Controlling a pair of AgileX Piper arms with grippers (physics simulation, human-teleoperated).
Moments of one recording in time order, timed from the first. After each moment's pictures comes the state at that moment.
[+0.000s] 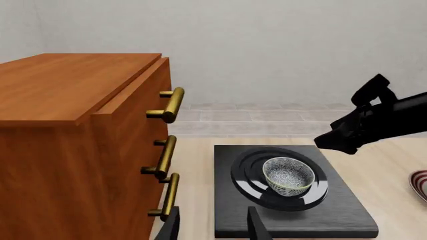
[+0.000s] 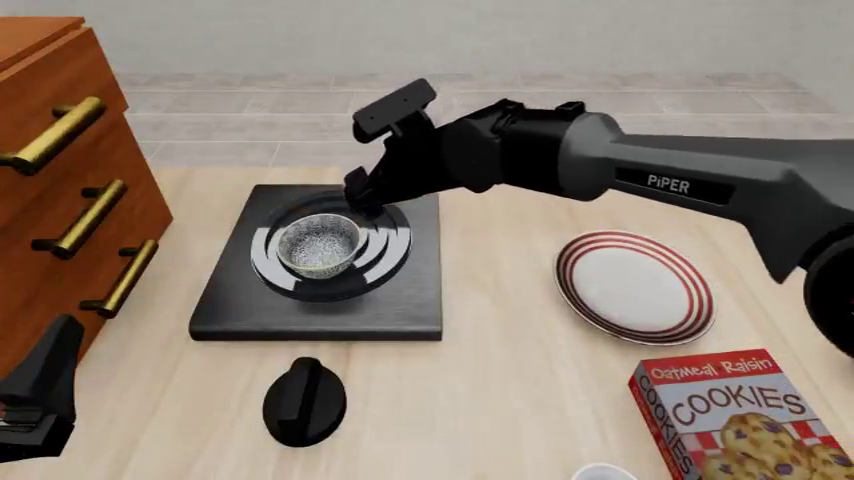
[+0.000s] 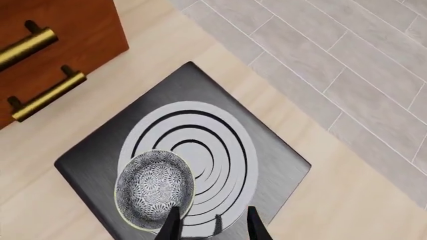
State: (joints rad) left arm 0.00 0.00 0.00 0.00 0.00; right arm 0.69 1.97 -1.56 0.31 -0.13
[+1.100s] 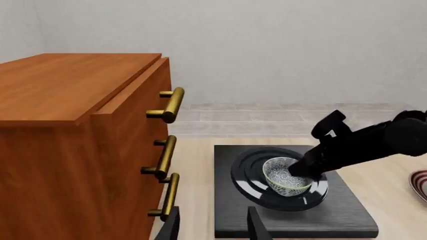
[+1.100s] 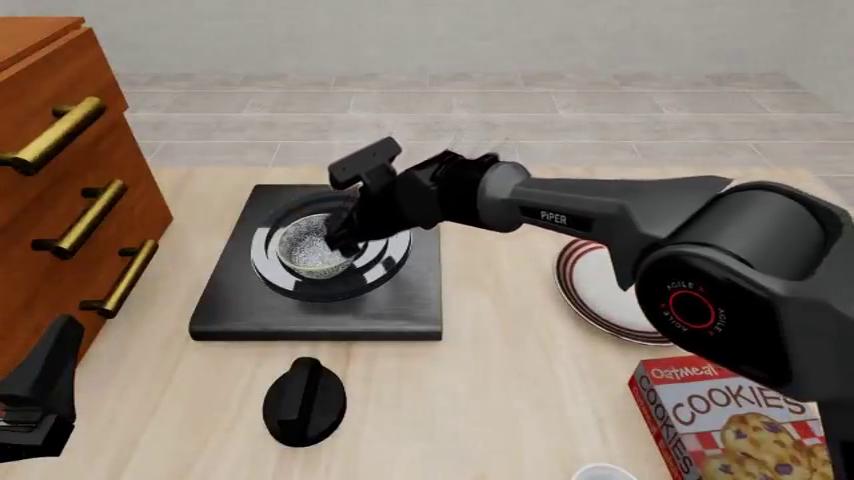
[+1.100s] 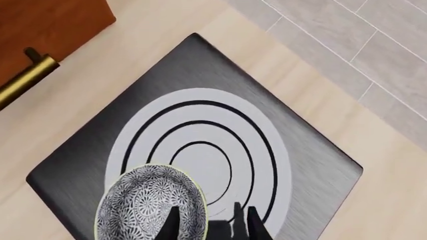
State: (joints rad) left arm 0.00 0.00 0.00 0.00 0.00; right arm 0.71 2.24 -1.75 0.34 -0.05
